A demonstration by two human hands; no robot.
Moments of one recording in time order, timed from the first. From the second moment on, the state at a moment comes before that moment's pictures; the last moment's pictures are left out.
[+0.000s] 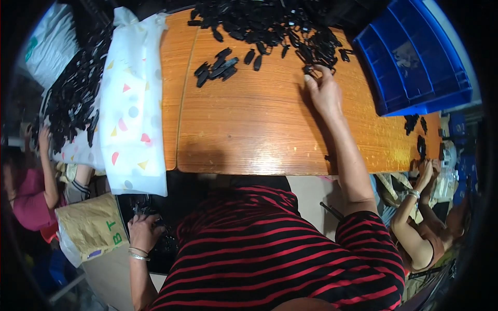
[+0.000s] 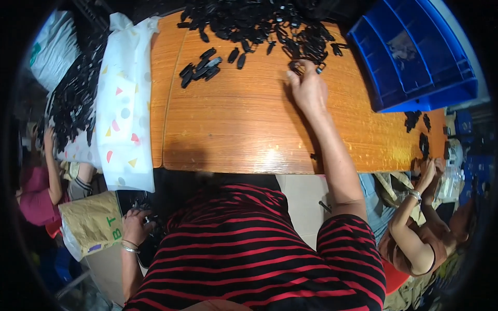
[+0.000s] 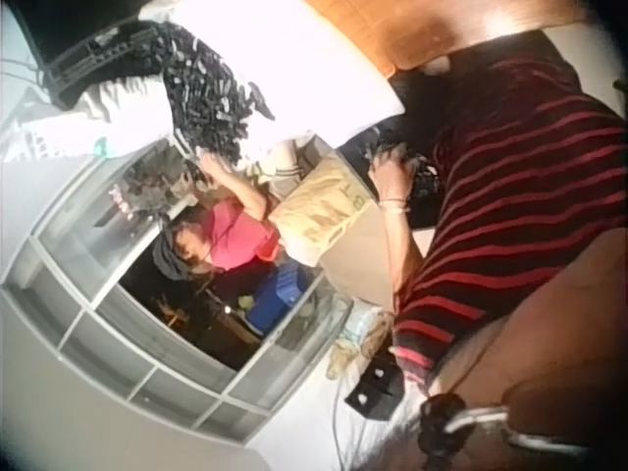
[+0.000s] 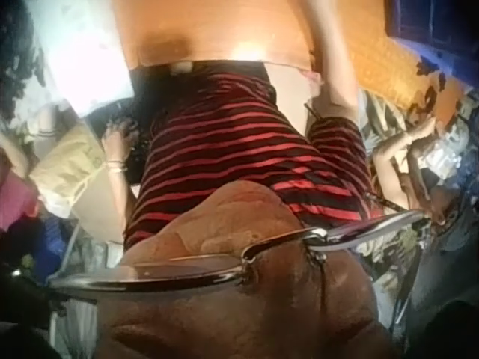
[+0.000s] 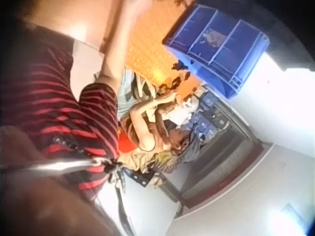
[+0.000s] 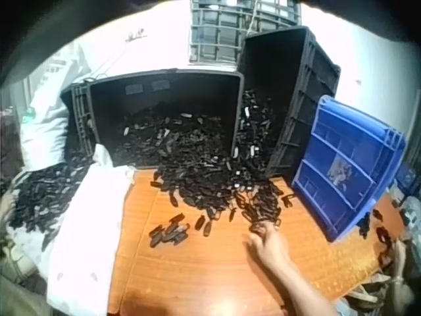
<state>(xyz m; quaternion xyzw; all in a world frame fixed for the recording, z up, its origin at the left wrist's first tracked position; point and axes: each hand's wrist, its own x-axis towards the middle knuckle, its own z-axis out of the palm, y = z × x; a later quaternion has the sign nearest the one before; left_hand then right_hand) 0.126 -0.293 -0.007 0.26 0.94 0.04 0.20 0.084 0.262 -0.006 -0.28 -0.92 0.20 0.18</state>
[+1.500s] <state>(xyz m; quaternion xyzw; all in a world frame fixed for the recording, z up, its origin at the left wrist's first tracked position) -0.020 0.033 -0.022 0.27 0.82 0.51 0.03 0.063 0.162 -0.016 -0.17 -0.82 0.51 0.20</state>
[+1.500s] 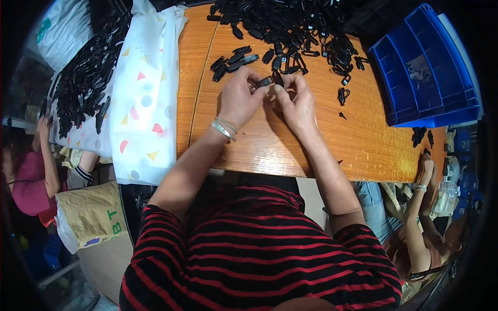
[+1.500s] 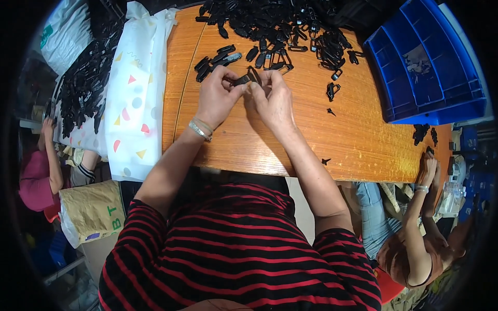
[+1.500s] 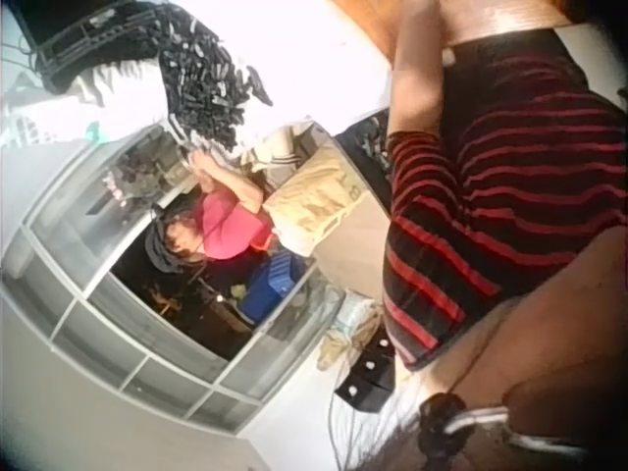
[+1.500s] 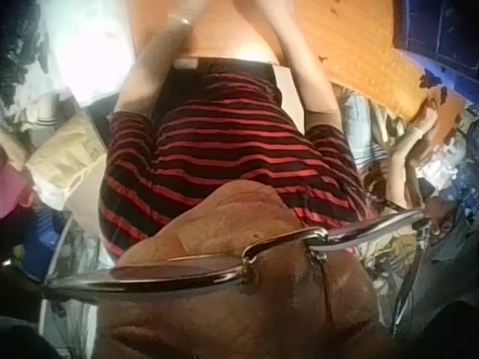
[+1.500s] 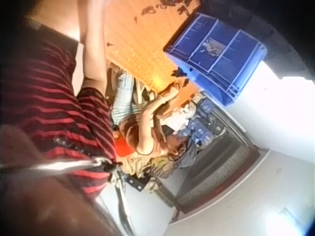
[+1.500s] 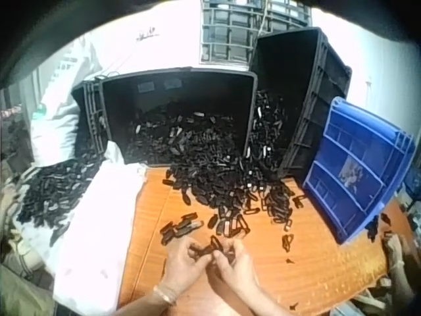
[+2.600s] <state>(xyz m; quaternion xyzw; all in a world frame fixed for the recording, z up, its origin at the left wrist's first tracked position) -0.012 -0.006 -0.022 0.20 0.52 0.77 0.30 0.077 0.133 -0.013 -0.06 -0.79 0.54 0.28</state>
